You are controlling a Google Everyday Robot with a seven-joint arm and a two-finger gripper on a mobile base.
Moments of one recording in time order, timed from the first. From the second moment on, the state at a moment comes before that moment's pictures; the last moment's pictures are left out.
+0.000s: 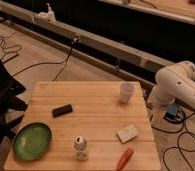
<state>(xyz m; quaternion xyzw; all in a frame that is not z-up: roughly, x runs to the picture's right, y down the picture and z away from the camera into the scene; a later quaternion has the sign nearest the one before) 0.288 0.107 0.683 -0.28 0.02 0.03 0.96</state>
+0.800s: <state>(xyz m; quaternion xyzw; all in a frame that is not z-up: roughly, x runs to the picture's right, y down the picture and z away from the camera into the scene) 0.288 0.107 0.683 -0.28 0.02 0.03 0.96</state>
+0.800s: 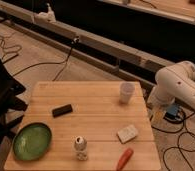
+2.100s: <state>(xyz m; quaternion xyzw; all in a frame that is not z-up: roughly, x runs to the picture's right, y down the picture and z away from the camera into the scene) 0.287 0.108 0.683 -0.28 0.02 0.02 0.96</state>
